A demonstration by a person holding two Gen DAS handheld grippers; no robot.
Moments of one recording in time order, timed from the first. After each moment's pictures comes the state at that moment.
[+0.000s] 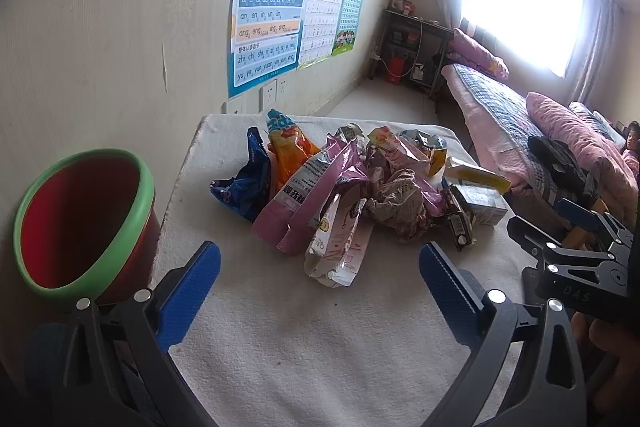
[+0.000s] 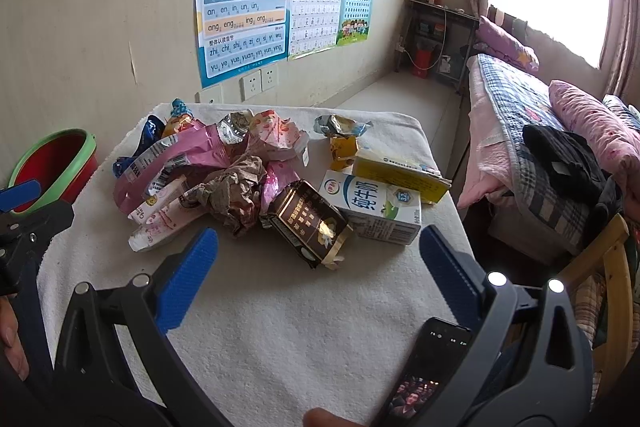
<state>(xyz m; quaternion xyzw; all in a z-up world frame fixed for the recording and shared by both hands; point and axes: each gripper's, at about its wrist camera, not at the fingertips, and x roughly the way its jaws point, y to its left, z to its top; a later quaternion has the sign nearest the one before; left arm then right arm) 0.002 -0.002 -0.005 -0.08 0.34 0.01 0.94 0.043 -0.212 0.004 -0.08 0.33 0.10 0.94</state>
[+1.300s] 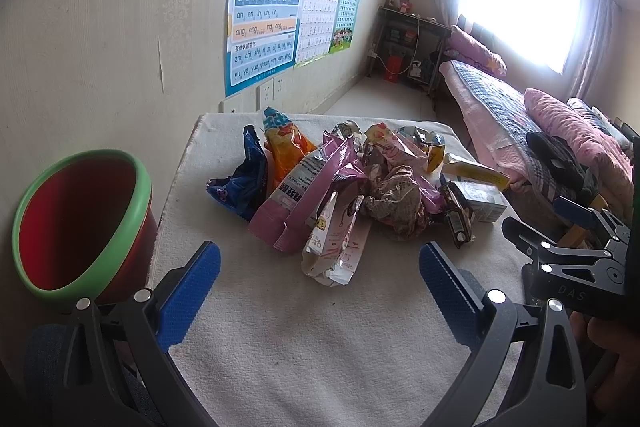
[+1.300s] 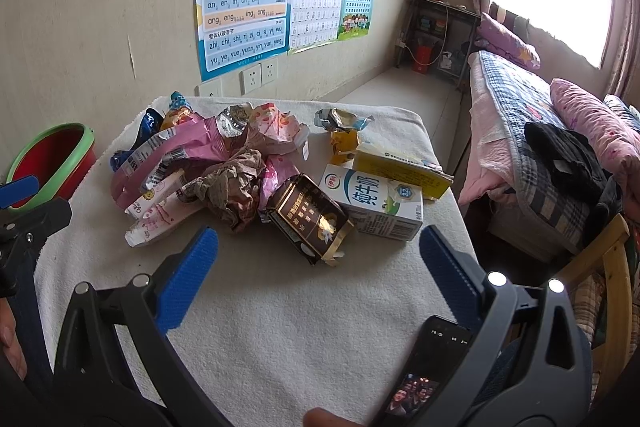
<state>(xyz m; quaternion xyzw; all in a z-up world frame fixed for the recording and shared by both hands) 0.003 -0.004 -0.005 -0.08 0.34 0.01 0.94 0.044 -0.212 0.000 -0.08 0.34 0.10 0.93</state>
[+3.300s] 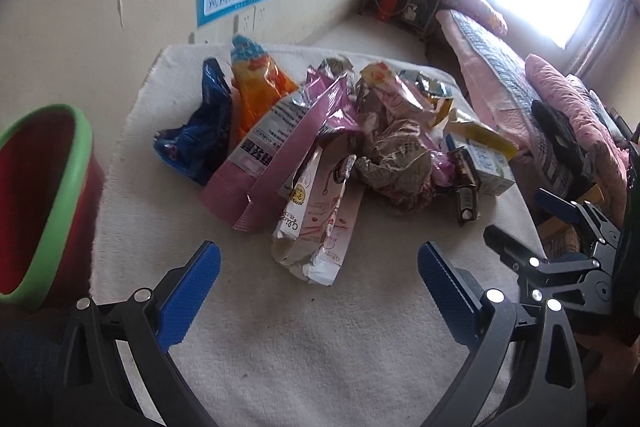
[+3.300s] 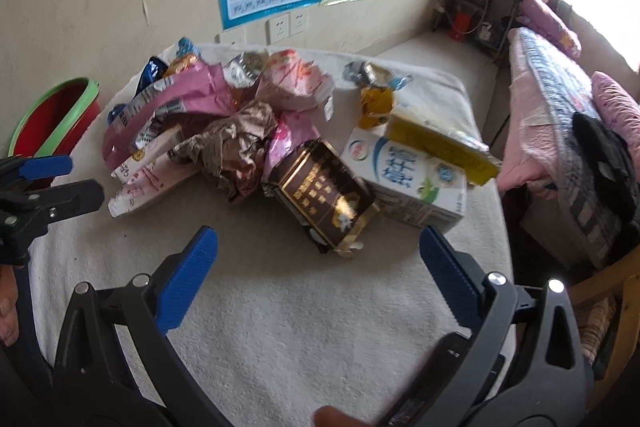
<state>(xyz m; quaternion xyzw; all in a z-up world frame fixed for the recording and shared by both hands) 0.068 -0.005 -0.044 -0.12 0.47 -0.04 0.87 0.090 -0.203 -0.035 -0.11 0.42 0.16 0.88</state>
